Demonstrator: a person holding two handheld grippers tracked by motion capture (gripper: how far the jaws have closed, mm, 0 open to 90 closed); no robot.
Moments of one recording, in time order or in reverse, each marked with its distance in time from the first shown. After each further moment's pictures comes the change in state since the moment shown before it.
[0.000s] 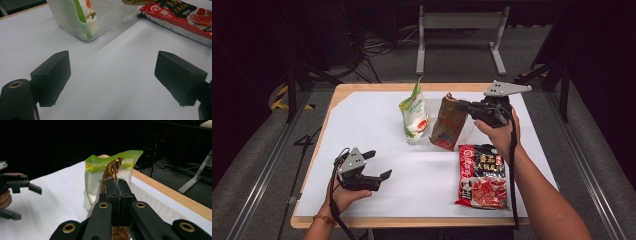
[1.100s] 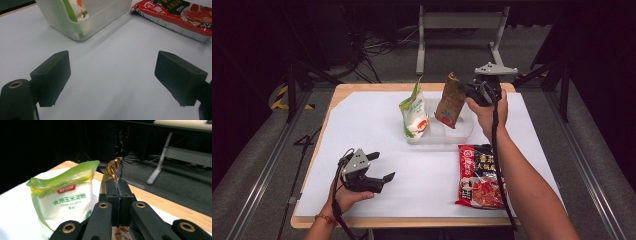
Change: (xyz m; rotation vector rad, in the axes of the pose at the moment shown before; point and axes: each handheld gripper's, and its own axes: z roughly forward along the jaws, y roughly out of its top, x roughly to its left) left arm -0.004 0.001 0.006 0.011 -0.038 0.029; right arm -0.030 0.020 0.043 0.009 -0.255 0.100
